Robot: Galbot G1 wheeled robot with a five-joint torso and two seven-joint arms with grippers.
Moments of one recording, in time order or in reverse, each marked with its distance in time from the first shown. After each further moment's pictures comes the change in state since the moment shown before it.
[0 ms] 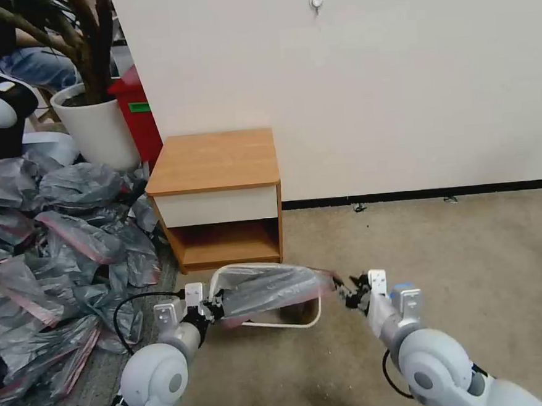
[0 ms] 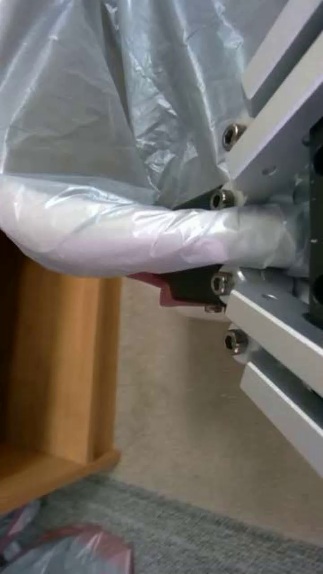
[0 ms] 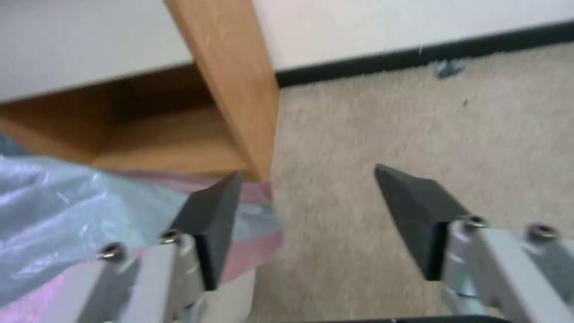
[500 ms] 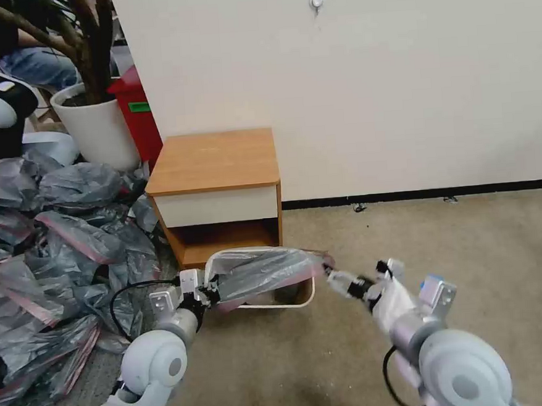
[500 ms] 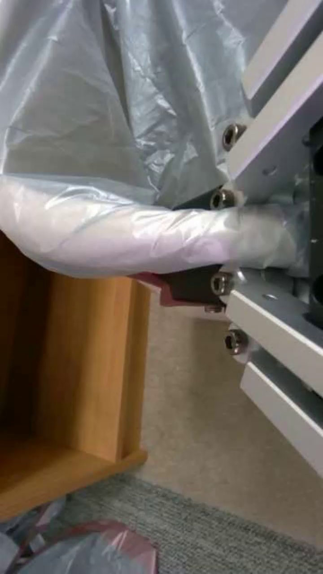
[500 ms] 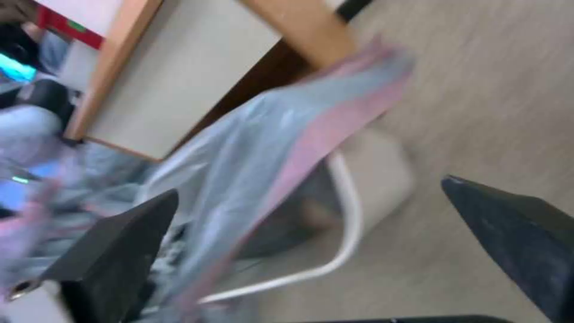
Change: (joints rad) left arm -0.042 -0.026 -0.008 0.014 -0.004 -0.015 -0.004; right arm -0.148 0.328 0.157 0.254 0.451 -0.127 0.197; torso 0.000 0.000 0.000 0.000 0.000
